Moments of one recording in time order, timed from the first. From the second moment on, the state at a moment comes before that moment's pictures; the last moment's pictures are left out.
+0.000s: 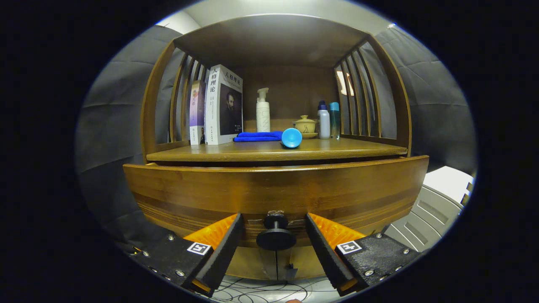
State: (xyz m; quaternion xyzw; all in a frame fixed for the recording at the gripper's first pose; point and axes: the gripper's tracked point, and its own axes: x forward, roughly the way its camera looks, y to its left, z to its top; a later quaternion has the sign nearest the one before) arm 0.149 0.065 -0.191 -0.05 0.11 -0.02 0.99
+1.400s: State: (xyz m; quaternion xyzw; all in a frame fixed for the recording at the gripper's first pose) arm 0.139 0.060 -0.121 -0.02 0.05 0.00 1.00
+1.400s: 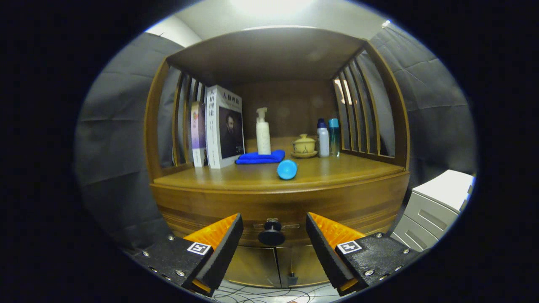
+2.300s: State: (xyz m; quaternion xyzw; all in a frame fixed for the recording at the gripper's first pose) arm 0.038 0.007 -0.027 -0.04 -0.03 0.00 1.00
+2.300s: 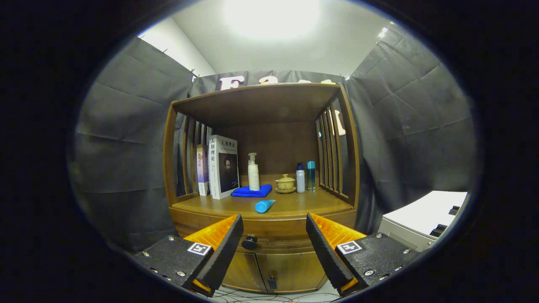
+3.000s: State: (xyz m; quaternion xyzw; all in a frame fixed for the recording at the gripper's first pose) arm 0.014 -0.001 -0.056 -0.03 0.00 0.00 1.00
